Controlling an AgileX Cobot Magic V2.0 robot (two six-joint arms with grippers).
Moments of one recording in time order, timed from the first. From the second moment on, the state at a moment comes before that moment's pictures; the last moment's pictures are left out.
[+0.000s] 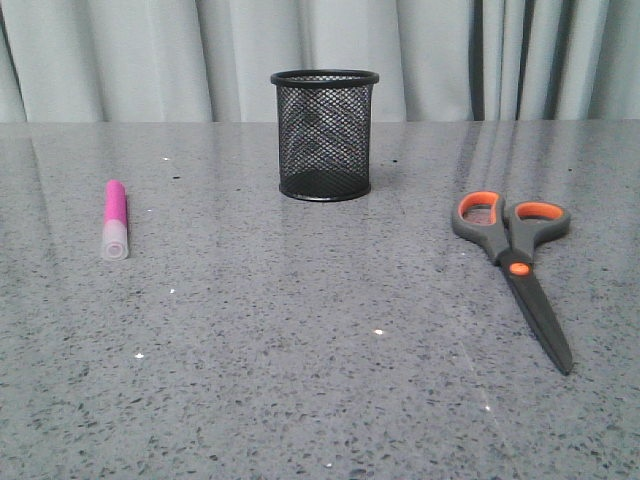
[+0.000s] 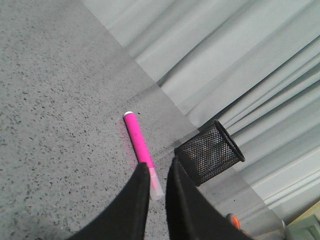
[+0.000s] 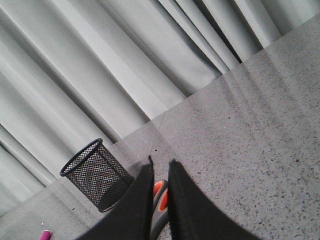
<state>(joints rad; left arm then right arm) -0.10 0.00 0.00 -1.11 0.23 0.18 0.09 -0.01 -0.01 0.75 0.02 -0.13</state>
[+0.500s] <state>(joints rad) -0.10 0.00 0.00 -1.05 0.23 0.18 0.09 -0.01 -0.01 0.75 0.02 -0.13</state>
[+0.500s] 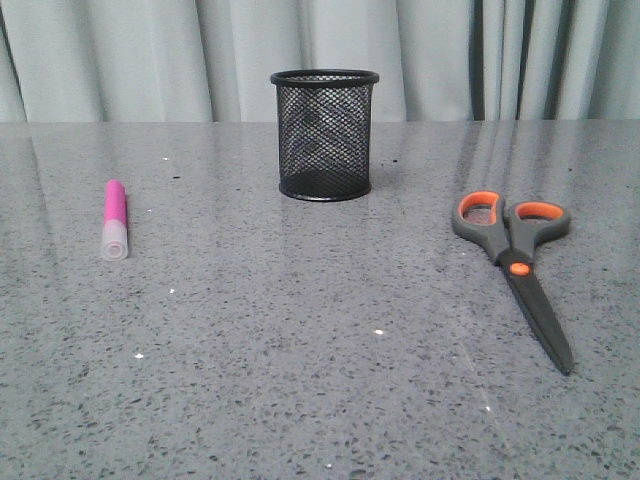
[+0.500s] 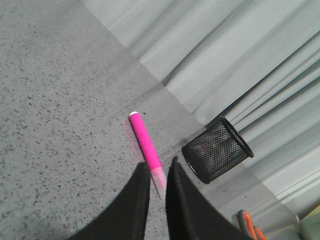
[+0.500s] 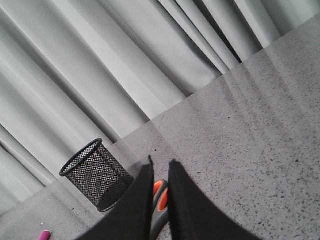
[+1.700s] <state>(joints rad) -0.10 0.00 -0.06 -0.97 0.19 0.18 0.09 -0.01 -0.10 0.61 0.09 -0.34</state>
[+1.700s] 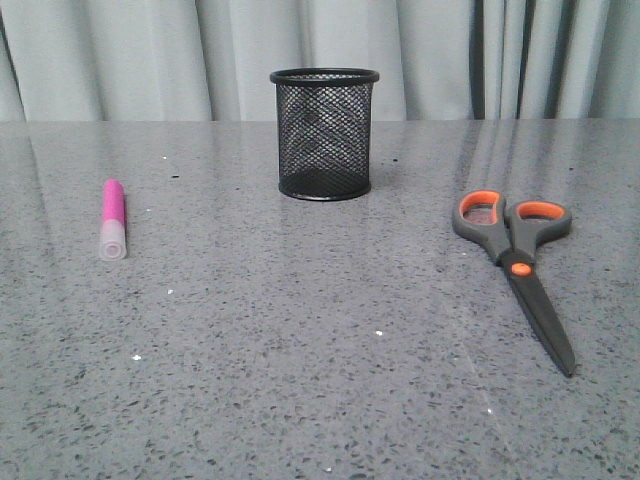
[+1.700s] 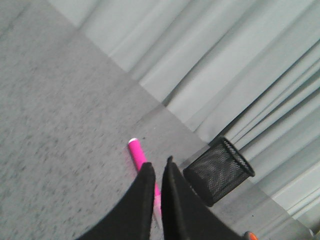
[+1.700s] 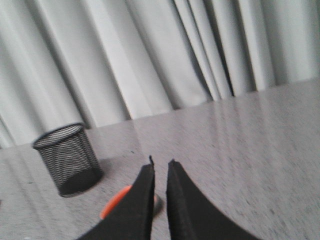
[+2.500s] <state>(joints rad) -0.15 0.78 -0.91 -0.42 0.78 0.21 0.09 0.54 -0.72 0.43 0.67 -0.35</state>
